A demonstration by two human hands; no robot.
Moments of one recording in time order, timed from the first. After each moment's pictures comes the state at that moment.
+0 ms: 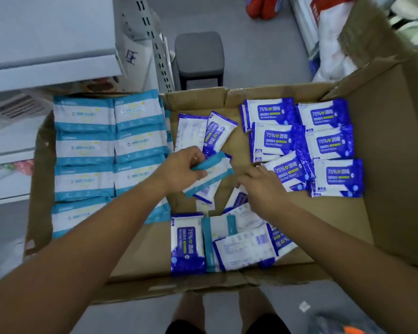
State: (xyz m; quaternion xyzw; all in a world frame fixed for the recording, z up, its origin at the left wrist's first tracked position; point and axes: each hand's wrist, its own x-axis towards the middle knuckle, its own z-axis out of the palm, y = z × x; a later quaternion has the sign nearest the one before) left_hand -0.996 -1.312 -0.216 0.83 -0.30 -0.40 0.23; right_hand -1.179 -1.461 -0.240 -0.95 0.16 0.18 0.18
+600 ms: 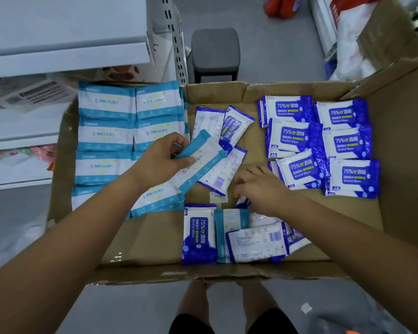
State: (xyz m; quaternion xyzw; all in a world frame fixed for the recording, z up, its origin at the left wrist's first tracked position) left_hand -0.976 -1.250 -0.183 0.81 -0.19 -0.39 0.38; right_hand -1.158 -1.441 -0.227 -0.96 -0.04 0.26 0.10
